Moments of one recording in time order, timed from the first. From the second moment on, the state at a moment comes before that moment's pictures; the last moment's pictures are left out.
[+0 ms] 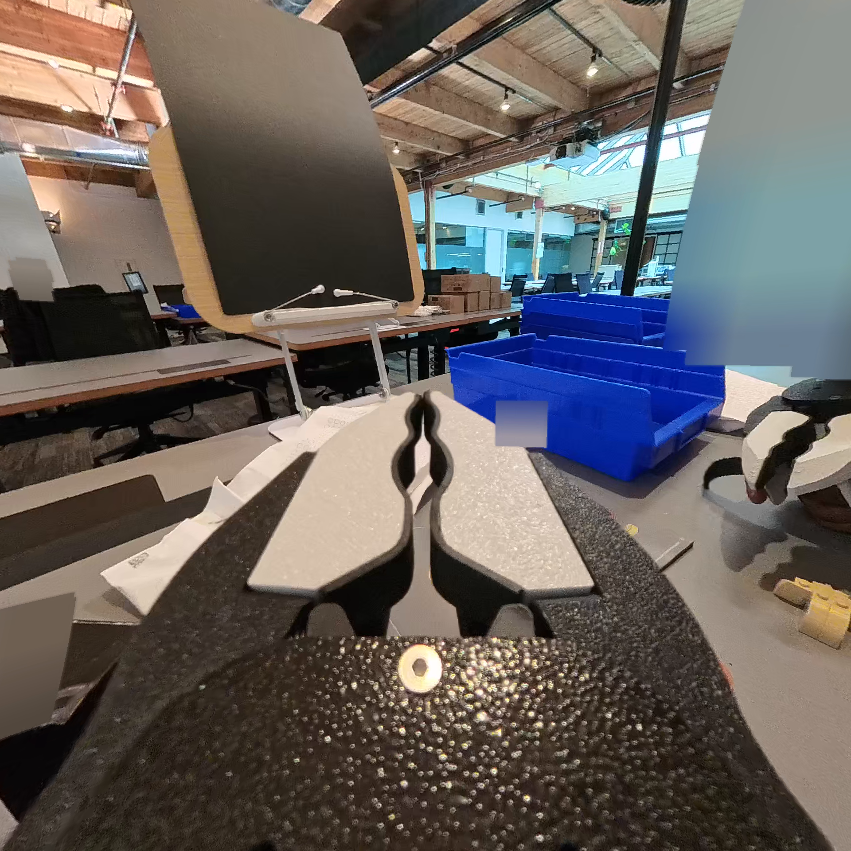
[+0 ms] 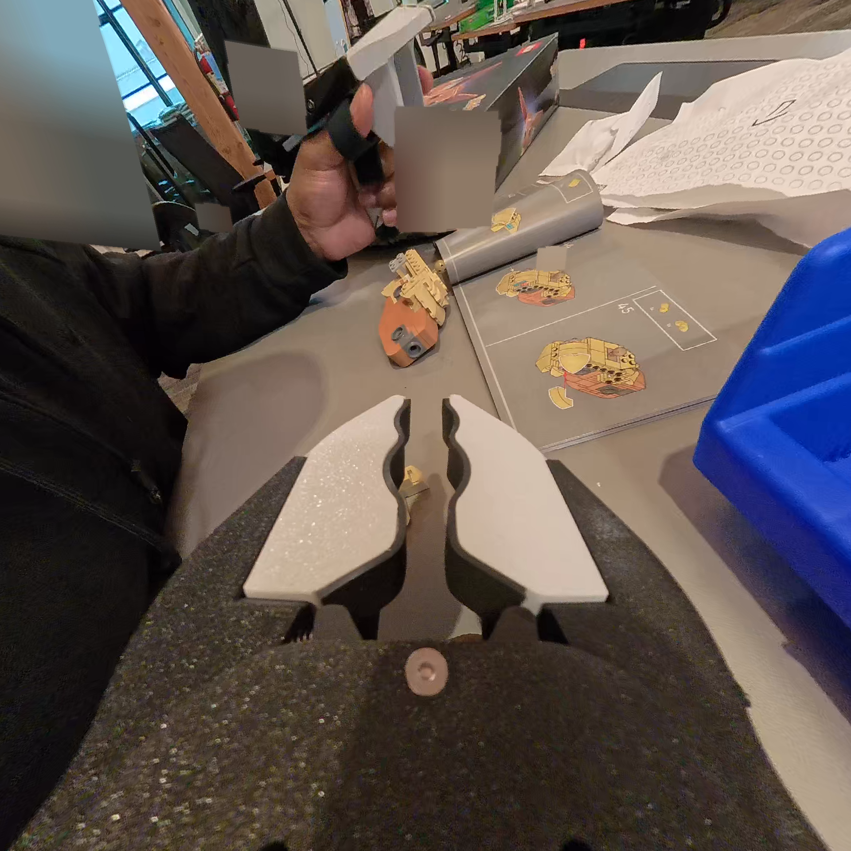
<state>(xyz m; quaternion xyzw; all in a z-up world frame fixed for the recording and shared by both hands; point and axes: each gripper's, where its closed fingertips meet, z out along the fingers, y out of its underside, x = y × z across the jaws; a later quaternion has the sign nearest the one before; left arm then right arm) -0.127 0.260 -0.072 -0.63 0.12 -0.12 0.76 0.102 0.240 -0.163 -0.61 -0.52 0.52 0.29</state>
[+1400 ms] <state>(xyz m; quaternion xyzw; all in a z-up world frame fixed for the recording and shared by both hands) -0.103 0.268 -0.097 -0.67 0.12 -0.20 0.70 0.101 0.238 -0.165 -0.61 -0.53 0.51 0.30</state>
